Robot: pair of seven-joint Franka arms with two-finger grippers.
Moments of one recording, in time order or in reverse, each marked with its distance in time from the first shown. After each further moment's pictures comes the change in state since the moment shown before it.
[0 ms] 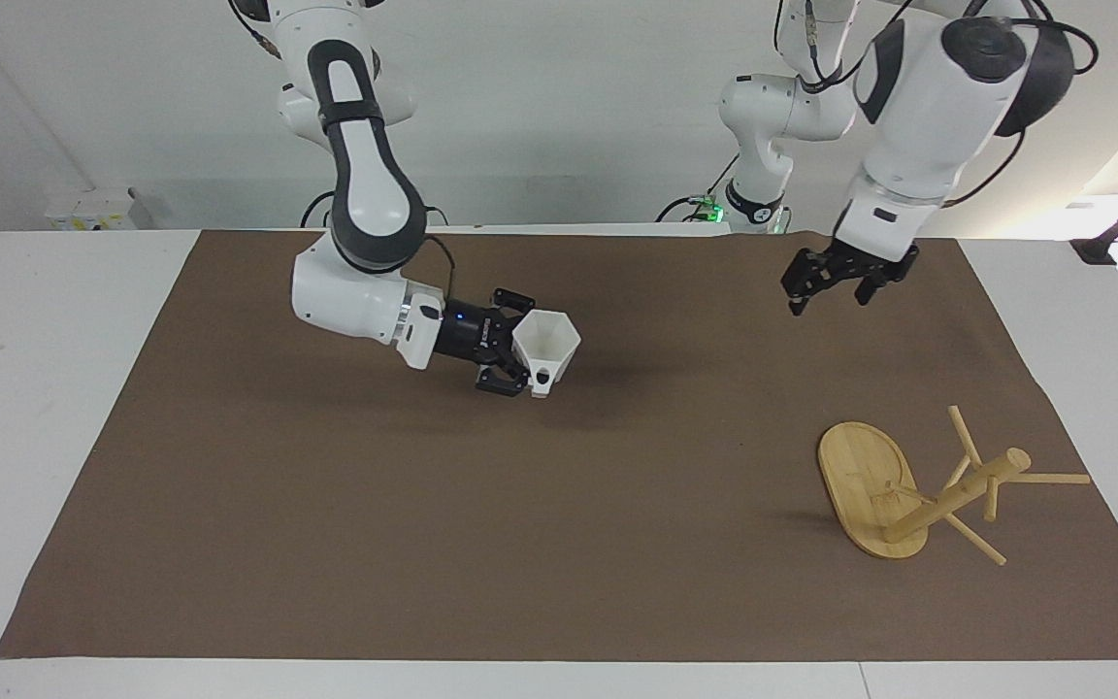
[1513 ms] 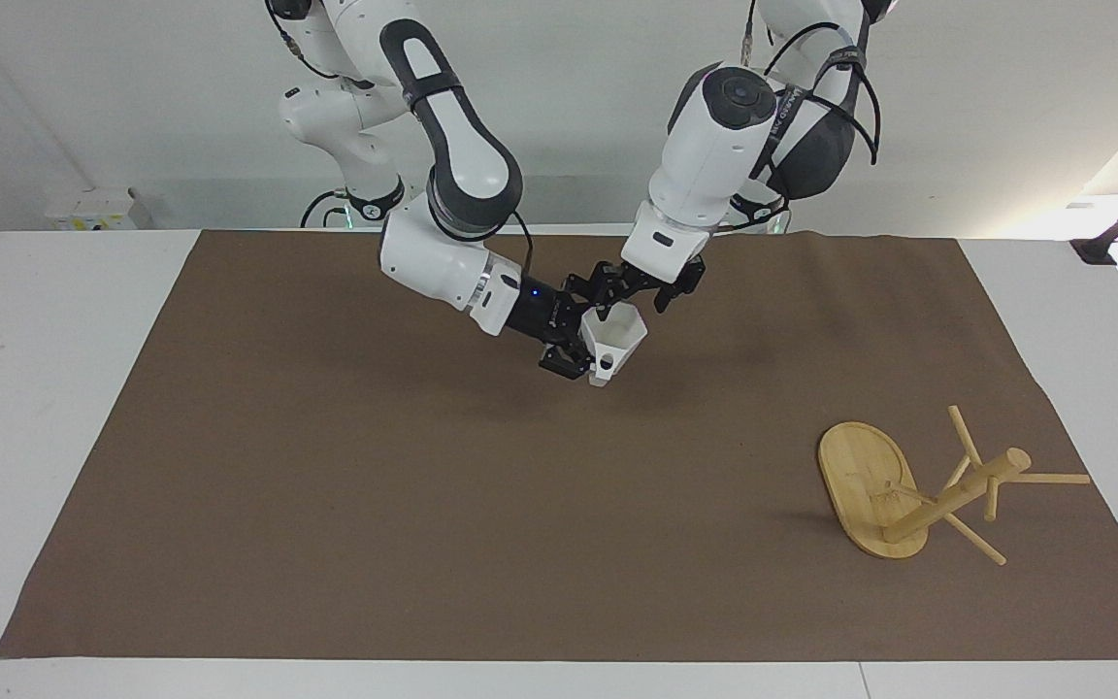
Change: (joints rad) left arm -0.221 0.170 0.002 0.089 -0.192 0.077 -0.144; right arm 0.154 0.000 -0.004 0.005 0.098 0.233 0.000
